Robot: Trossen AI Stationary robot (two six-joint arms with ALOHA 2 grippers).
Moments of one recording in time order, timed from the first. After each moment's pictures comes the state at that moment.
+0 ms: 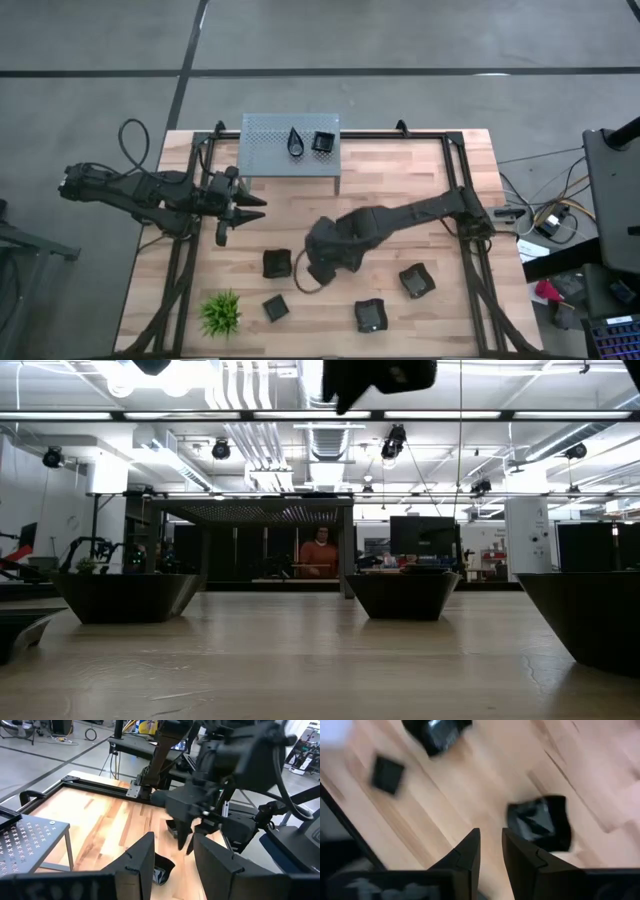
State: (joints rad) left arm -0.22 0.73 0.86 -0.29 -0.20 -0.29; right arm 0.27 2.10 2.14 -1.30 0.08 0.98
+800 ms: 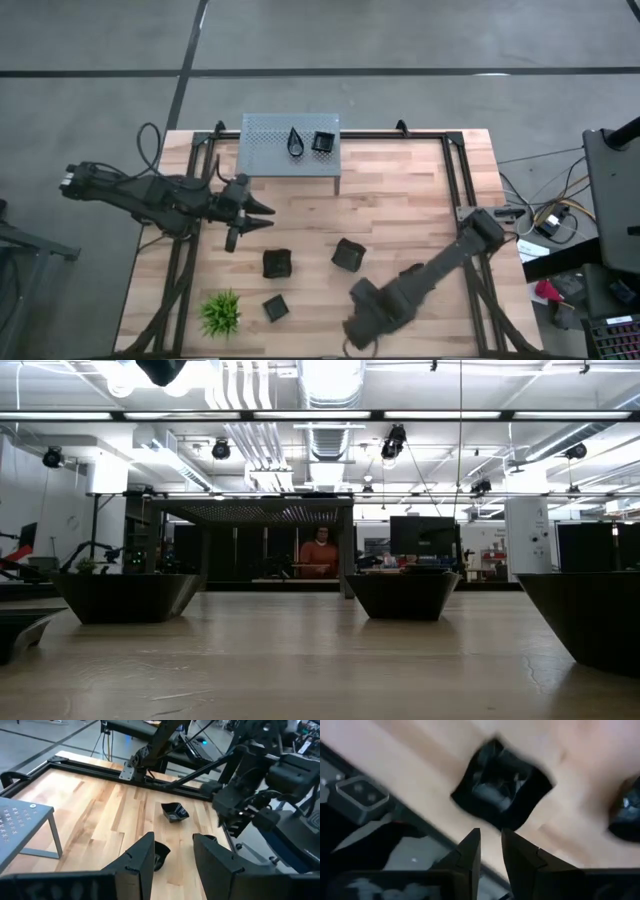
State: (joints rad) left arm -0.22 0.82 0.86 -0.29 -0.15 -0.31; right arm 0.63 2.09 1.93 -1.29 -0.05 1.52
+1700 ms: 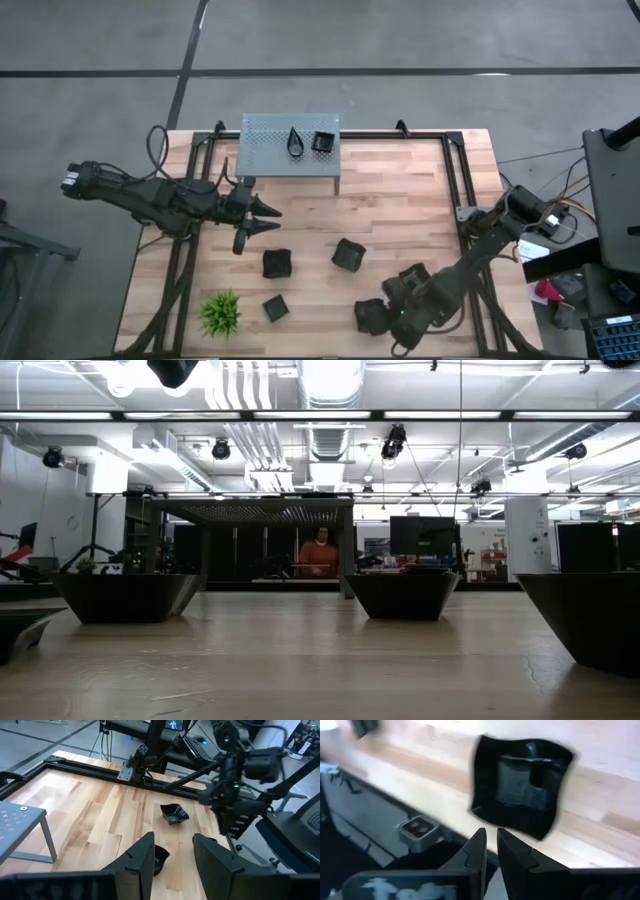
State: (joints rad) left arm -0.22 0.88 0.86 -0.22 -0.15 -0.32; right arm 0.79 1.74 1.23 -0.54 0.21 2.09
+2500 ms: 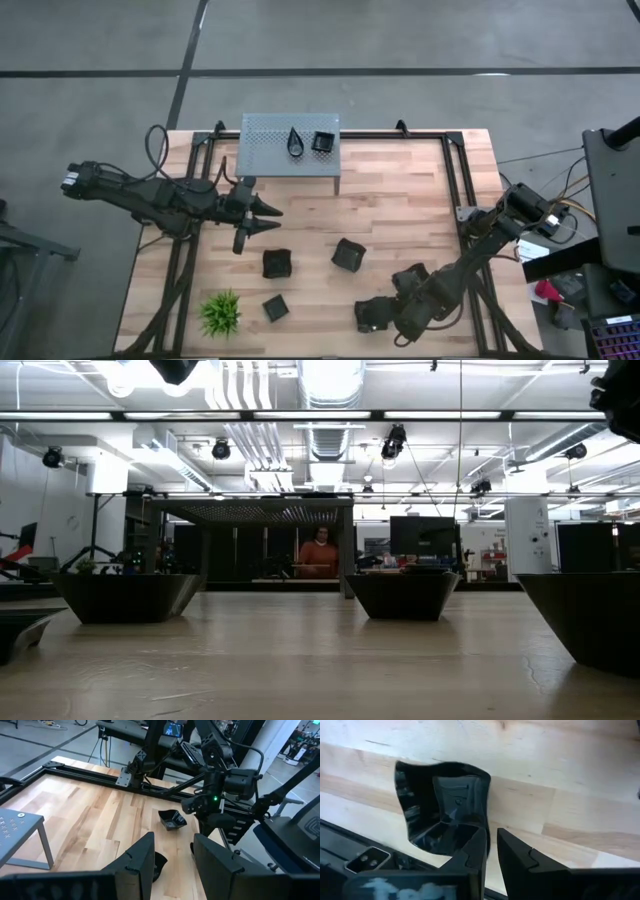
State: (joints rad) left arm -0.22 0.88 0.86 -0.19 -0.15 -0.32; right arm 0.78 1.71 1.07 -0.54 0.16 2.24
